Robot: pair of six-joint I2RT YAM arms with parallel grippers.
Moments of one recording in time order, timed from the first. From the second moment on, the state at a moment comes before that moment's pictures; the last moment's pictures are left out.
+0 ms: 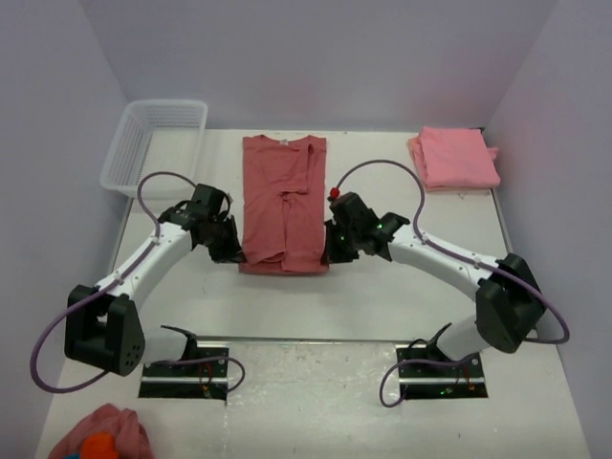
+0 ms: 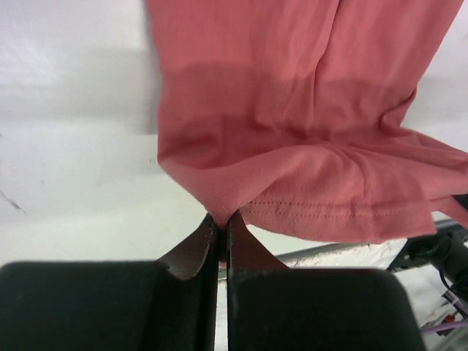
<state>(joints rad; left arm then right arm) -0.28 1.29 0.90 -0.80 0.24 -0.56 0.77 1.47 1.02 -0.53 -0.10 0.68</state>
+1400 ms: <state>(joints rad) -0.24 1.89 1.56 -0.64 0.03 -0.52 0.38 2.36 2.12 -0.82 -0.35 0.29</state>
